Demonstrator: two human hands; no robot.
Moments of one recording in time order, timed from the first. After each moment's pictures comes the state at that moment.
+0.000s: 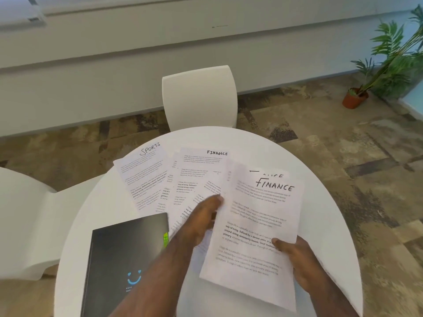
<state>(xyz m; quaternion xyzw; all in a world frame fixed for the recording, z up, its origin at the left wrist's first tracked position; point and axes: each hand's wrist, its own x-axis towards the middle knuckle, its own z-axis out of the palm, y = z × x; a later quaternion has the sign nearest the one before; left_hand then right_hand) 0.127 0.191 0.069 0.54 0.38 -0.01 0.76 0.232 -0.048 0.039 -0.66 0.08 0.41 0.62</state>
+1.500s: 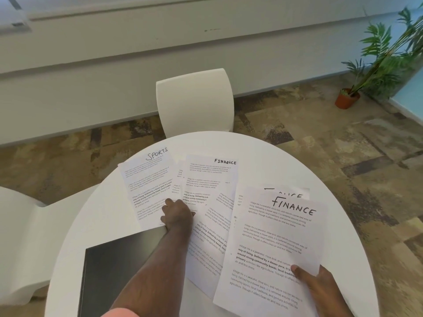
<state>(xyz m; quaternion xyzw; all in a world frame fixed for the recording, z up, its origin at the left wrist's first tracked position) 0.147 0.286 -0.033 0.79 0.58 -0.15 0.17 0.219 -0.078 -0.003 -0.75 0.12 0.30 0.58</state>
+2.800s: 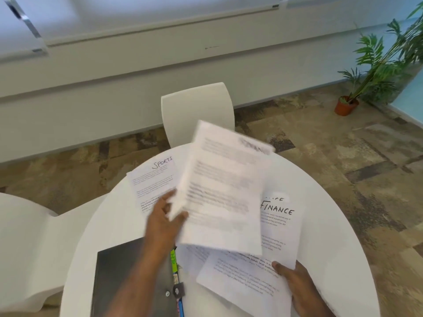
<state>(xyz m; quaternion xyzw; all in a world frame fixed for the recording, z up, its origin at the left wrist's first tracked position) 0.059 0.244 0.117 0.65 0.40 0.24 0.60 0.192 -0.040 -0.005 -0.65 0.12 0.37 0.65</state>
